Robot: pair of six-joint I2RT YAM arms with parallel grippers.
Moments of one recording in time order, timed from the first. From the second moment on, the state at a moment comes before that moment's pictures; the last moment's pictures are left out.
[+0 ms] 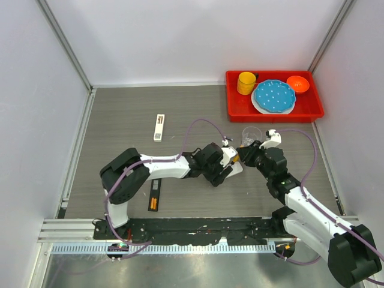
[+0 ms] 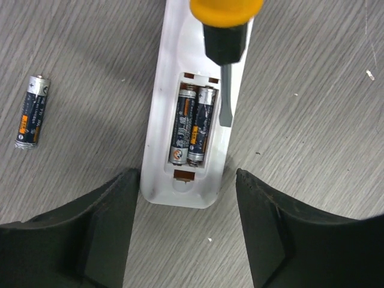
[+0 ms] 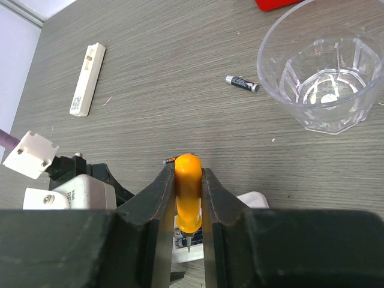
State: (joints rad) left arm -1.02 1.88 1.12 -0.11 0.07 -0.08; right arm 0.38 0.84 0.31 0.23 0.02 0.61
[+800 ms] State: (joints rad) left arm -1.04 1.83 1.03 -0.04 0.04 -0.09; right arm 0.38 0.90 0.32 0.26 0.08 0.57
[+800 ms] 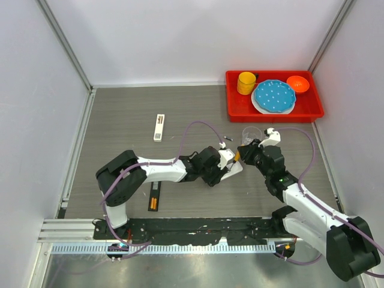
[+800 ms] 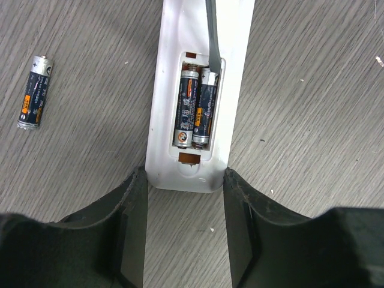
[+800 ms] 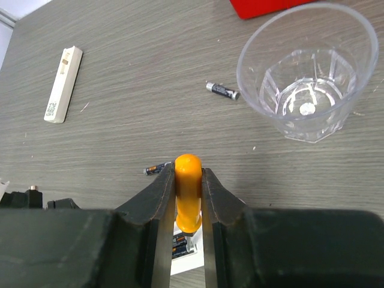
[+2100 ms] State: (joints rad) left arm -1.04 1.84 1.05 -0.05 0.03 -0.09; right arm 0.41 0.99 0.37 0.30 0.06 0.50
